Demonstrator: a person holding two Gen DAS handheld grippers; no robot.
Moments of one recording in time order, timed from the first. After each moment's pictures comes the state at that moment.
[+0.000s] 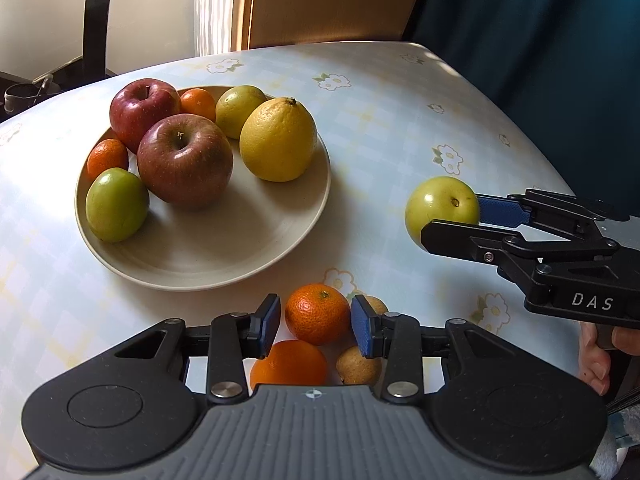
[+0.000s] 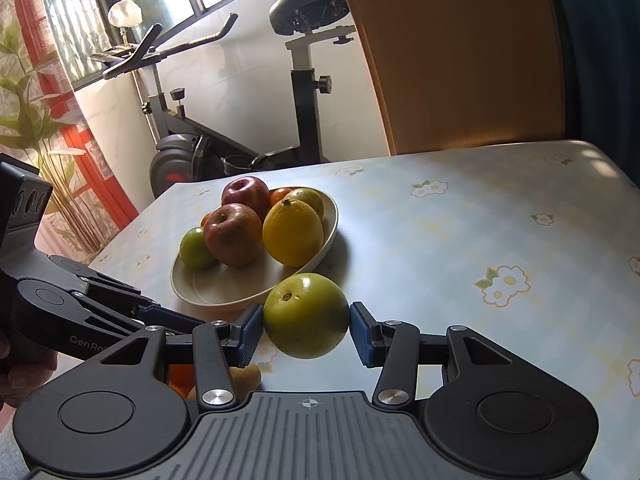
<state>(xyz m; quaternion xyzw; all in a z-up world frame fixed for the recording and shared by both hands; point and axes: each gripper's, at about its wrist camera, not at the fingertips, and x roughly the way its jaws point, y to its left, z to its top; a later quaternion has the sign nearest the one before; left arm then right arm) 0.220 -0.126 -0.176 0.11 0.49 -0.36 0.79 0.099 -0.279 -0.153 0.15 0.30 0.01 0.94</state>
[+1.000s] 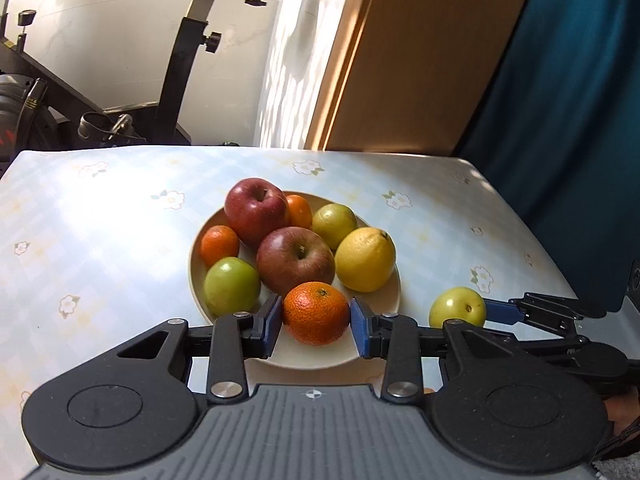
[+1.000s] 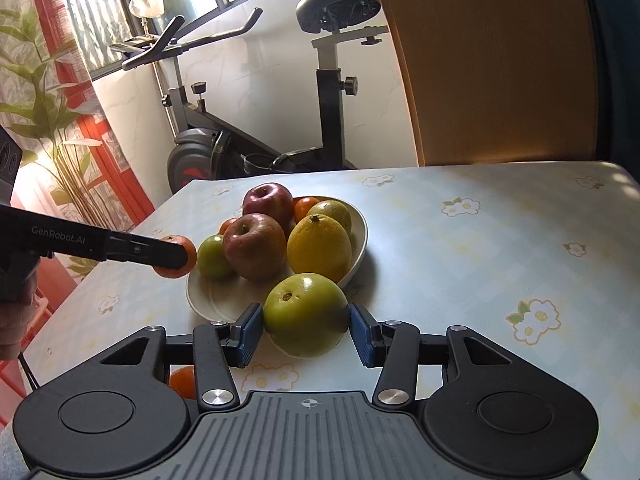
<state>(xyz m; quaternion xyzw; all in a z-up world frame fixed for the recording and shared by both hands) 0.247 -0.063 -0.121 0.01 0.40 -0.29 0.87 0.130 -0.266 -0.141 0.12 0.30 0.04 0.94</state>
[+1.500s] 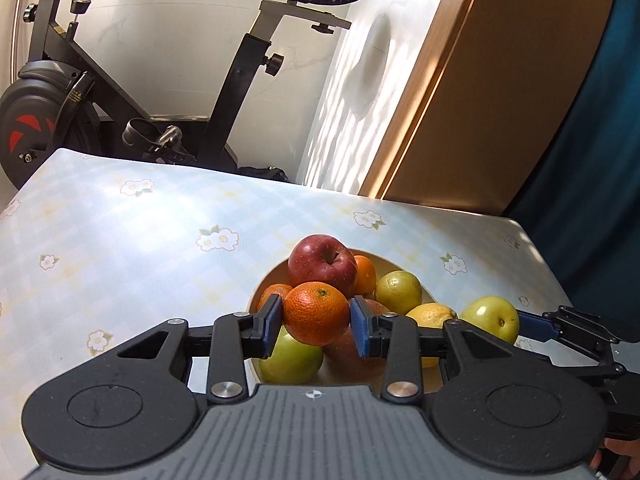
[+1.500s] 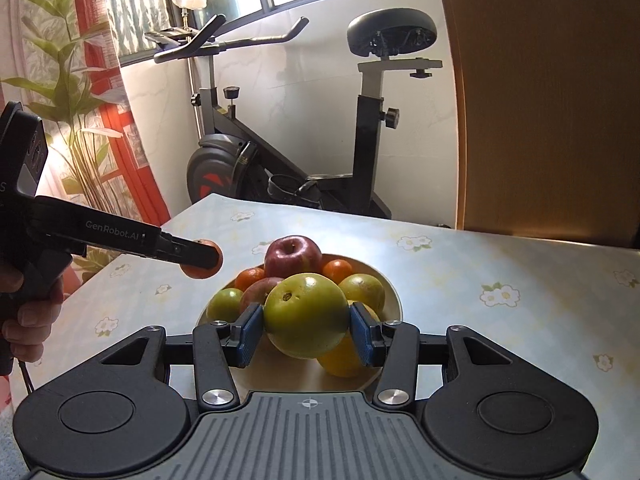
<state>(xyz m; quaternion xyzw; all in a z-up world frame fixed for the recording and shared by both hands) 0.301 -0.052 -0.122 -0.03 0.39 -0.23 0.89 0.197 -0.249 -0.105 0.05 0.28 0.08 0.96</state>
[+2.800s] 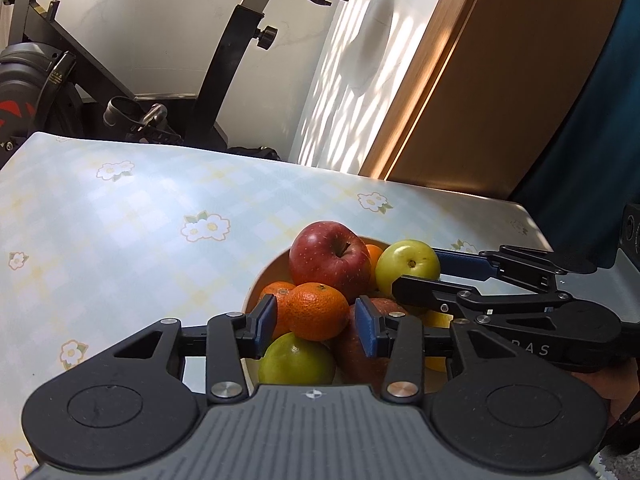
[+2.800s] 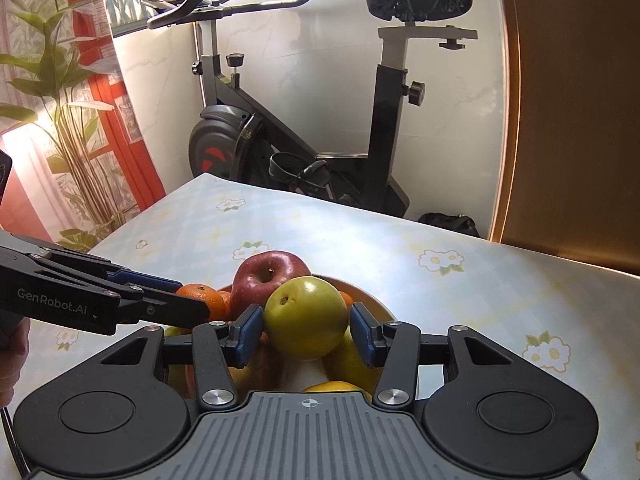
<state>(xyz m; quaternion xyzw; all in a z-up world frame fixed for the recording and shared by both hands) 0.324 -0.056 -0.146 -0.03 0.41 -0.25 0.88 0.287 -0.252 -0.135 0.05 0.32 0.10 0.94</state>
